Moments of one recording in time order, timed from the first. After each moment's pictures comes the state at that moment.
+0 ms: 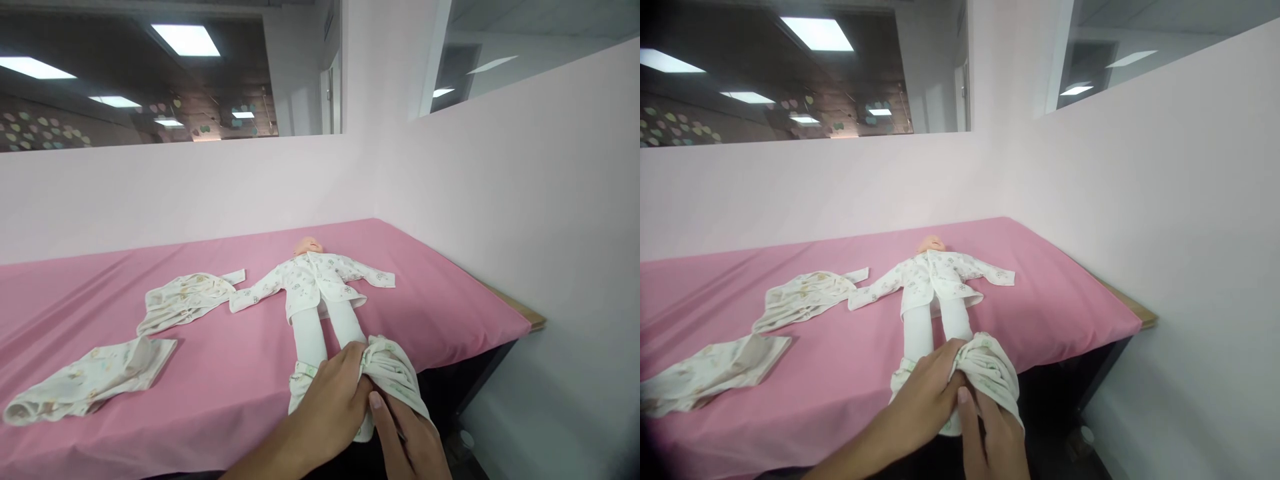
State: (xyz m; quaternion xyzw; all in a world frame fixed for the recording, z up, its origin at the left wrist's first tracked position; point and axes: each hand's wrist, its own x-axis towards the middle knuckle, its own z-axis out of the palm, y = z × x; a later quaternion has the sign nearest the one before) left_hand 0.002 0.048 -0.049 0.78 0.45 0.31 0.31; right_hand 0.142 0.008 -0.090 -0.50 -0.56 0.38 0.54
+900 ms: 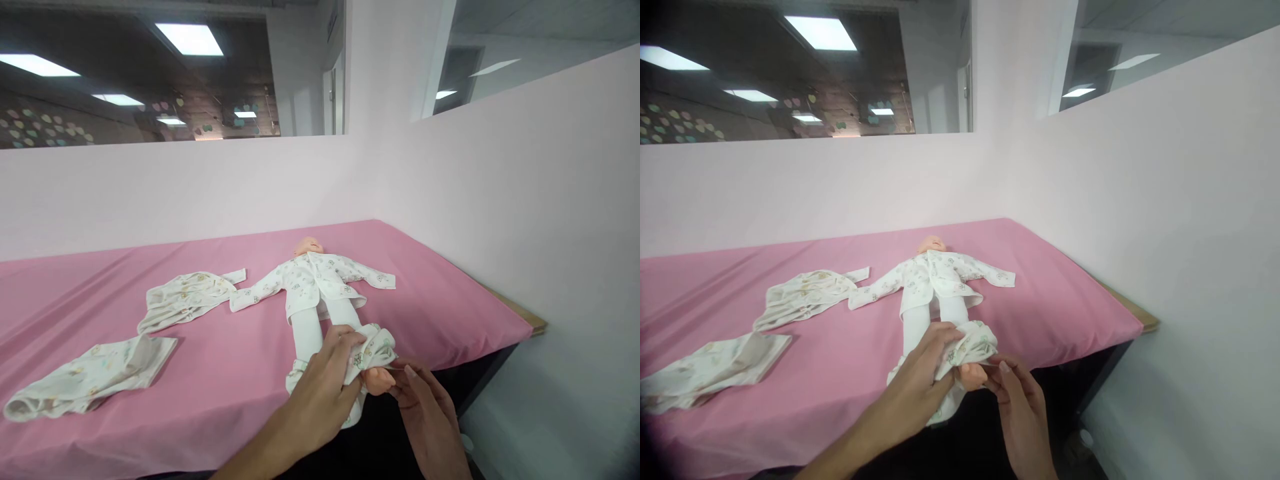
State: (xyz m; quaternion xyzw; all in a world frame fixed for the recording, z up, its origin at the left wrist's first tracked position) left_hand -0.012 0.049 -0.049 0.79 0.45 0.33 0.27; right_hand 0.165 0.054 -0.123 -0.38 -0.37 0.52 0.67
